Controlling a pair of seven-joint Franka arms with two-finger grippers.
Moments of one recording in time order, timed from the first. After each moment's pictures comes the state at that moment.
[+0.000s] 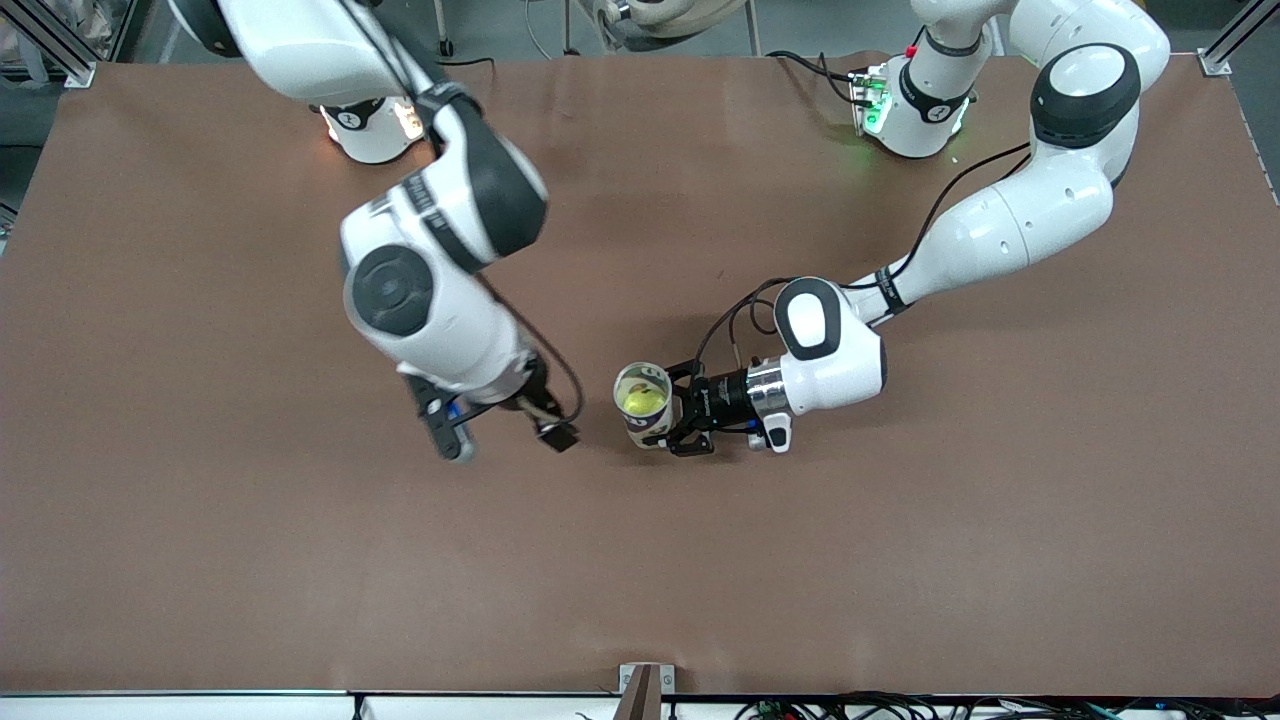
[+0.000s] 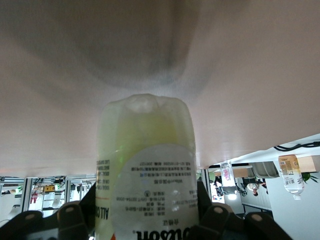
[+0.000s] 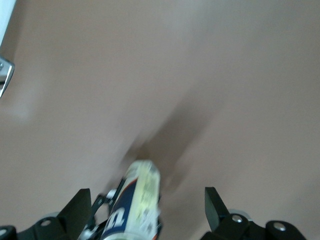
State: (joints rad) left arm 0.29 1.31 -1.12 -1.70 -0.40 2.98 -1.23; right arm 0.50 0.69 -0.09 -1.03 0.24 1.73 1.34
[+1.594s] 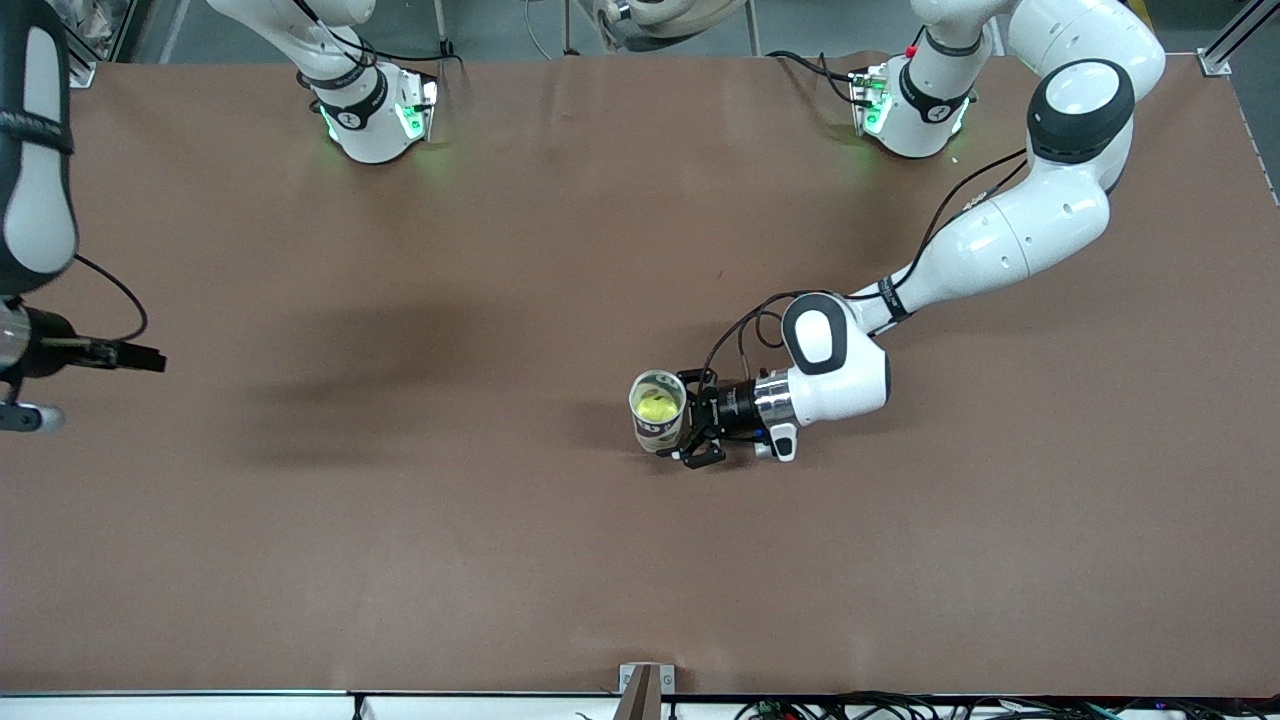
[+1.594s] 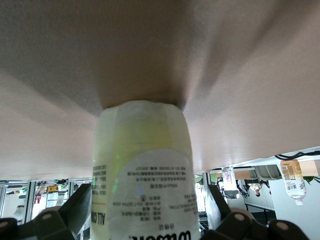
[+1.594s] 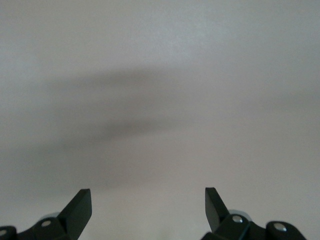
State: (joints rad) left arm 0.30 1.35 -1.10 -1.67 -0.40 2.94 -1.19; right arm -0.10 0.27 -0.10 -1.54 -0.04 1.62 -0.10
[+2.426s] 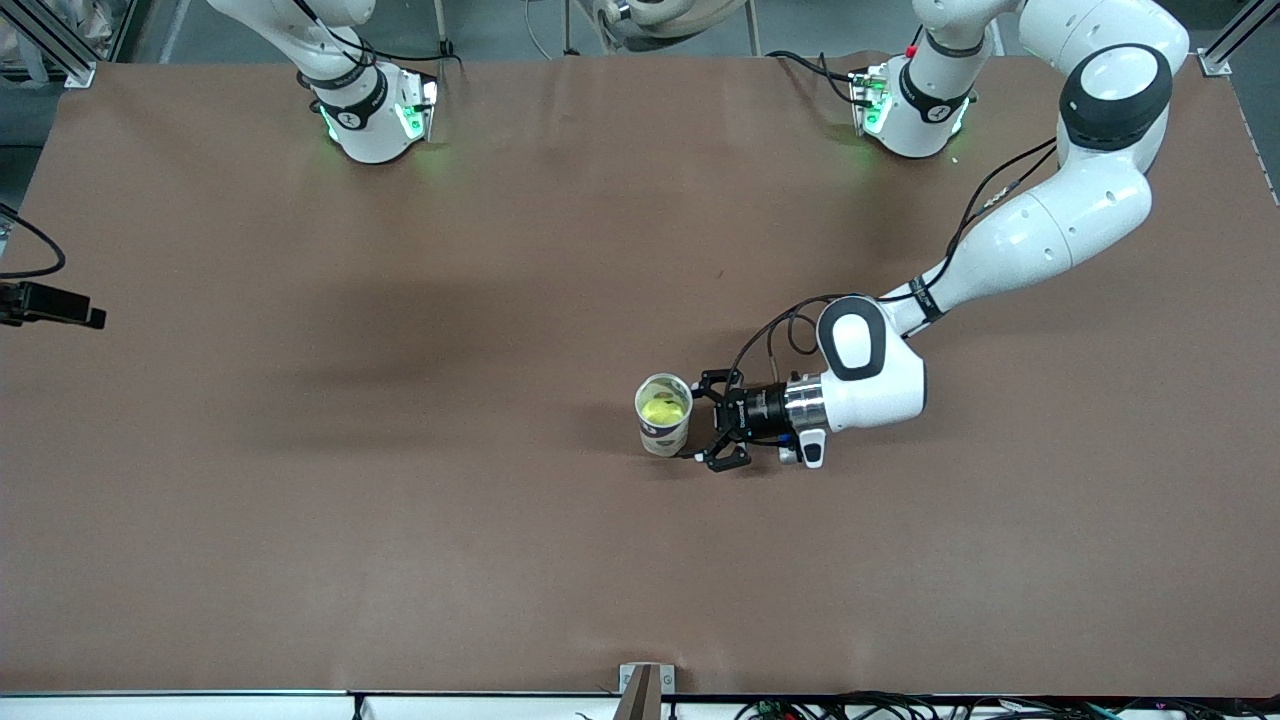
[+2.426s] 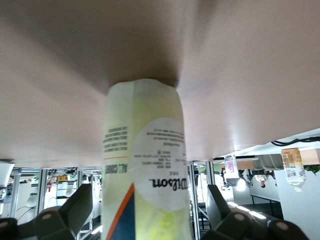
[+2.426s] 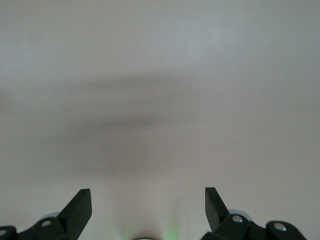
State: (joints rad) left arm 0.42 1.30 -1.12 -1.73 -0.40 2.83 -1.18; right arm -0.11 0.26 -0.08 -1.31 0.04 1.37 -0.14
